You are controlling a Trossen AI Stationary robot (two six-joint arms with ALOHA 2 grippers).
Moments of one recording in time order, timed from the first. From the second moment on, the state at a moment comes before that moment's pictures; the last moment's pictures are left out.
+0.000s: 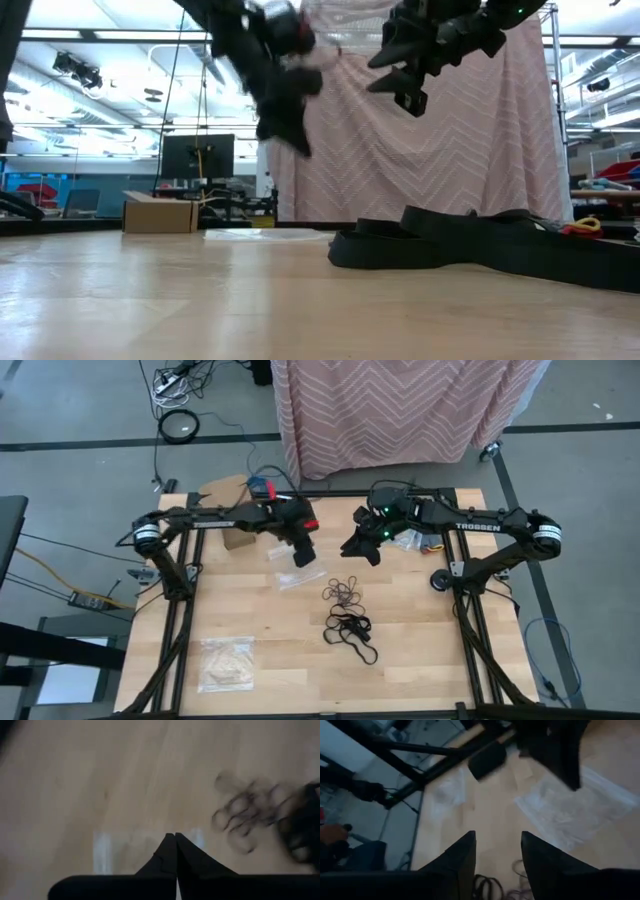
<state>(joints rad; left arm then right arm) 0.32 1.65 1.31 -0.56 0.11 -0.04 -0.31 1.35 0.98 -0.18 -0.55 0.36</state>
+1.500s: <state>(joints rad) 0.18 2.03 1.27 -0.47 0.01 0.05 -0.35 1.35 0.86 -0.21 -0.50 0.34</state>
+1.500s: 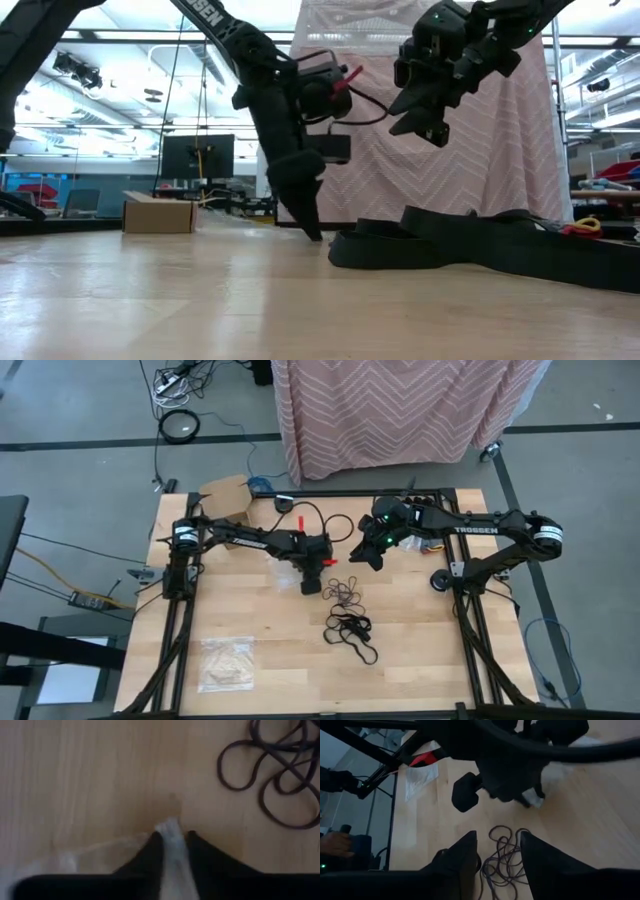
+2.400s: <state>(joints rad) 0.30 1.72 1.83 -0.63 0.06 0.02 -0.30 1.06 0.86 0.06 -0.26 0.27</state>
